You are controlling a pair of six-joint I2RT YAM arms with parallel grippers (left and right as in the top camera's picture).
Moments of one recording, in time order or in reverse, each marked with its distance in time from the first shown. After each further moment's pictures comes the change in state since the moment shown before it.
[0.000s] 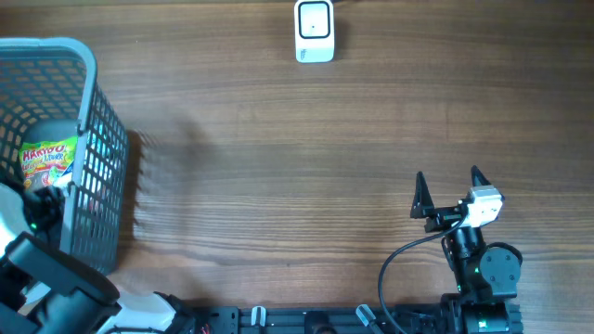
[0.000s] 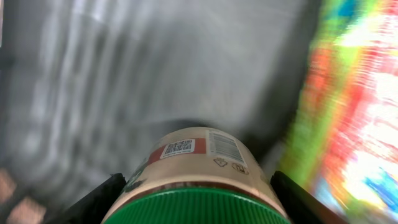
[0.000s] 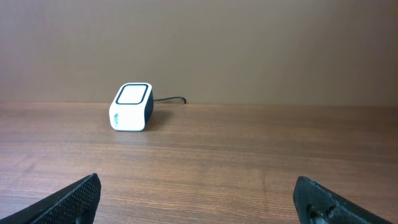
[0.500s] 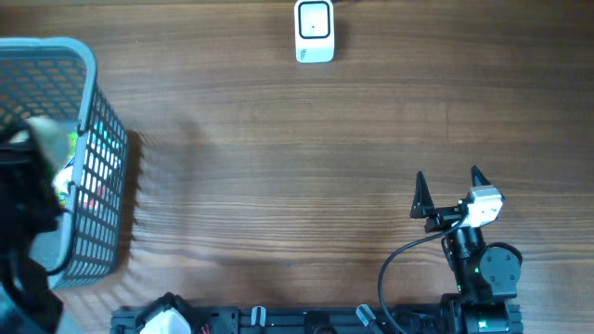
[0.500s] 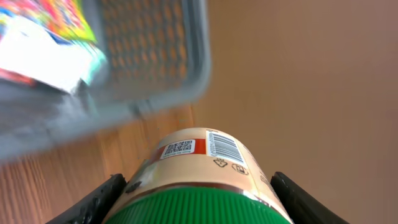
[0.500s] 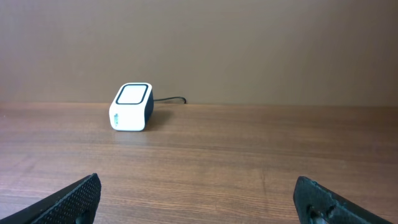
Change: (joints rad) left arm -0.230 -0.692 0.406 -0.159 0.371 0.031; right arm 0.000 0.000 0.000 0.000 0.000 0.000
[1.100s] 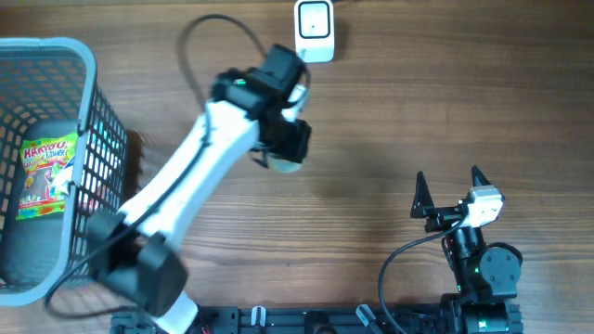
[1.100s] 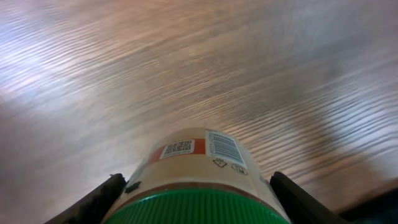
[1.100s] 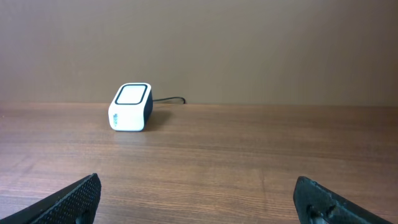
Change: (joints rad) left arm -1.161 0.818 0.000 -0.002 -0.215 0.914; right arm 0.000 0.000 0.000 0.000 0.003 0.000
